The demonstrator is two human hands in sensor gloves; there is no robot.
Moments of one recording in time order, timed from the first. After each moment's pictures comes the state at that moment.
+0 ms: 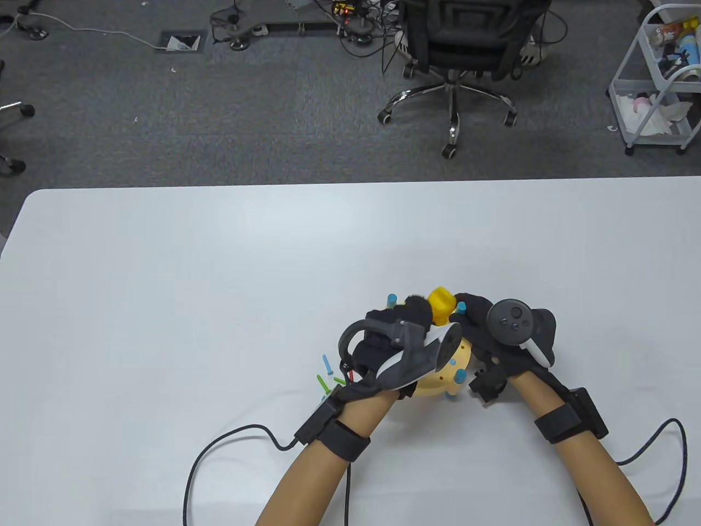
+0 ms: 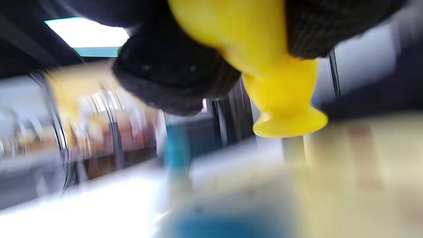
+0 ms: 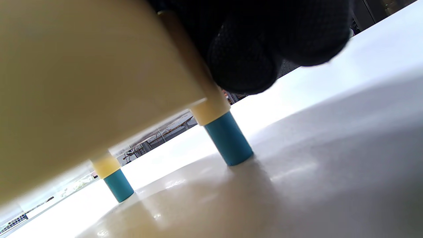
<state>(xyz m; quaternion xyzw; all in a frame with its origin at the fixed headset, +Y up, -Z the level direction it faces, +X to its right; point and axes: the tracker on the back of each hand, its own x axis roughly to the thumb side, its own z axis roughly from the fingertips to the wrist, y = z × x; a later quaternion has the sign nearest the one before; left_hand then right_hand) 0.053 -0.683 -0.281 -0.01 -0.08 -0.29 0.95 0.225 -0.765 -0.328 0.08 -0.05 0.95 0.28</state>
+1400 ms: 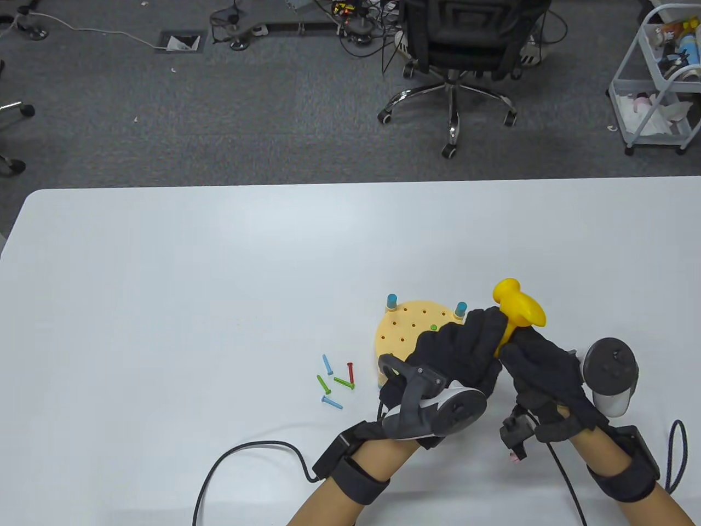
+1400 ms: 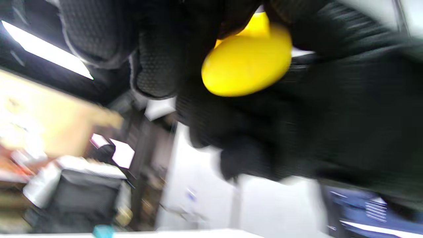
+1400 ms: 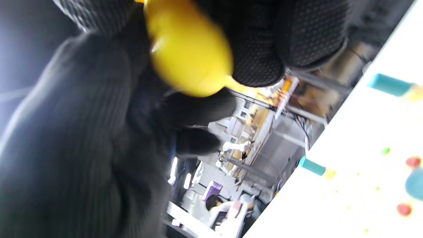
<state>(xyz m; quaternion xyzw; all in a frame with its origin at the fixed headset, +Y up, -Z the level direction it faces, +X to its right) 0.062 -0.628 -0.204 0.16 -0.36 0.20 0.90 0.251 -0.669 -0.233 0.16 -0.03 0.76 0.62</state>
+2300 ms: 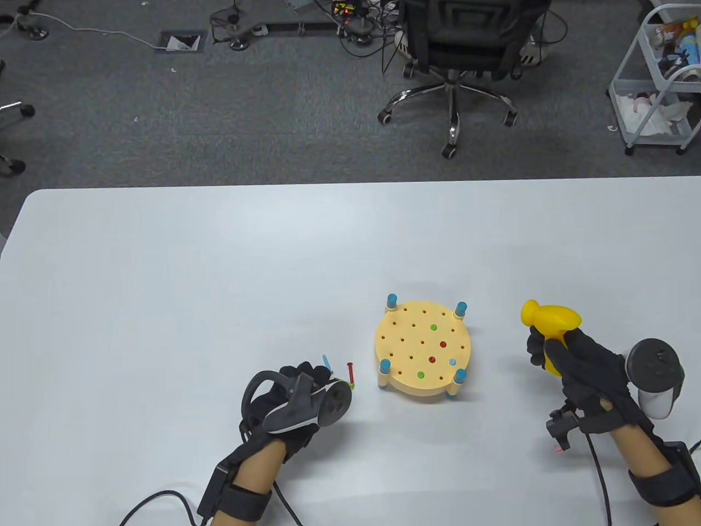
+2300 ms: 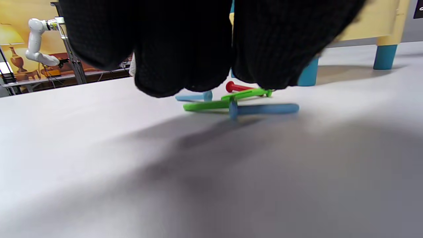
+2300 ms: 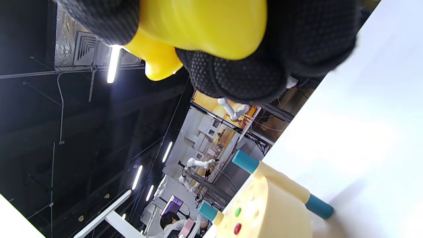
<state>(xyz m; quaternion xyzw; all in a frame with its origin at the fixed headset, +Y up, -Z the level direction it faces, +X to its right) -0.109 -0.750 -0.232 -0.06 -0.25 -0.06 0.96 0.331 -0.710 -0.236 0.10 -0.07 0.84 0.53</state>
